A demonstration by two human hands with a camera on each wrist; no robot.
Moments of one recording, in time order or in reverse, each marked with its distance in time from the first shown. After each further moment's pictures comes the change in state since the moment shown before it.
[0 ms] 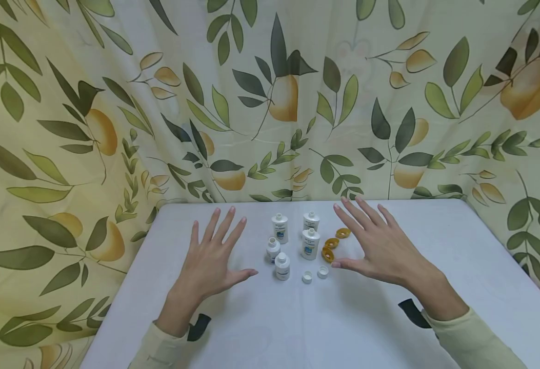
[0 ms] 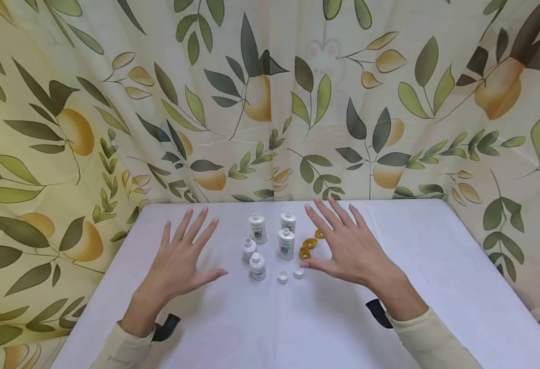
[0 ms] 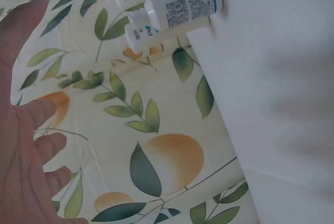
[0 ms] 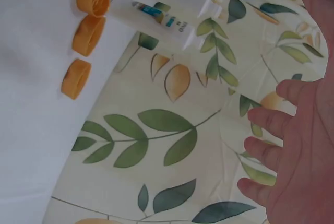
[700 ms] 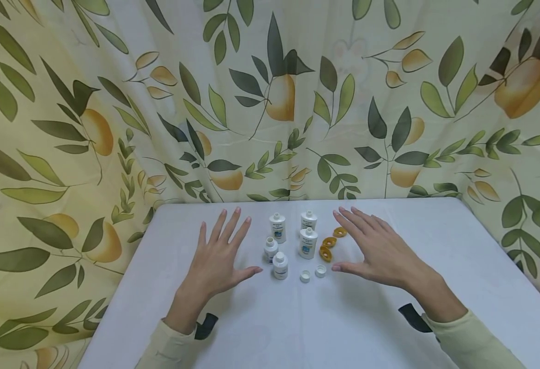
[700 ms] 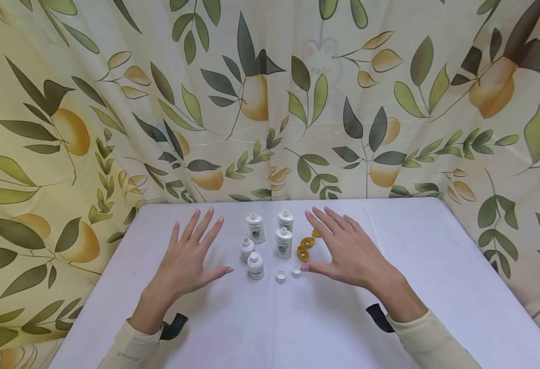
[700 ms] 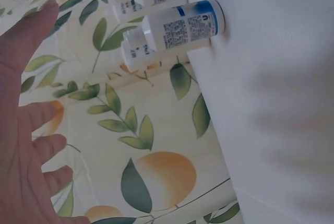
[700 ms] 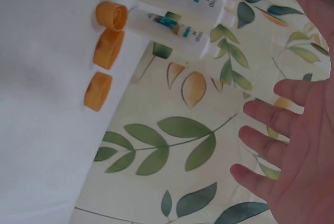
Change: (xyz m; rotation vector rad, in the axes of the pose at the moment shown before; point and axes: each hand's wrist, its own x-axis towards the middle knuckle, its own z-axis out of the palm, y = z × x) left_hand 0.008 0.013 0.010 -0.034 -0.070 -0.023; right_hand -0.009 0.001 0.007 0.063 -0.054 0.022
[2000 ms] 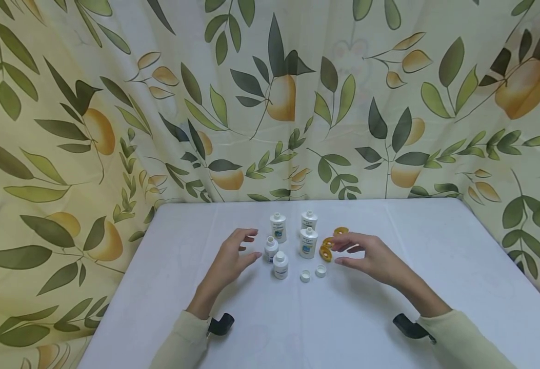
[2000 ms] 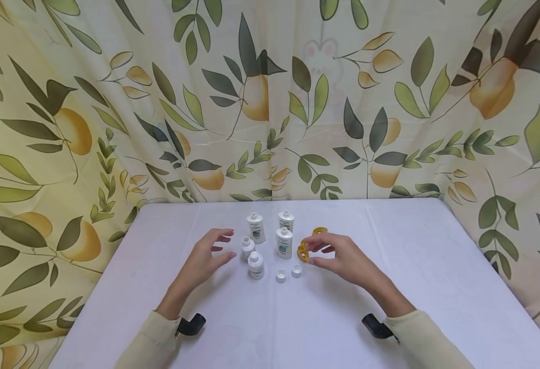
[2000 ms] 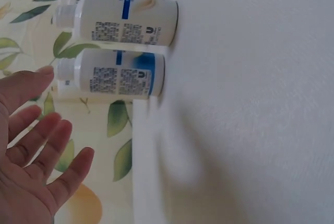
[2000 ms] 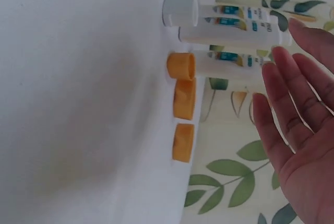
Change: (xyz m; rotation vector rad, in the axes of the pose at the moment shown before) left_hand 0.016 0.002 0.062 -0.914 0.018 -0.179; right_hand 0.000 0.020 0.049 0.707 0.003 0.005
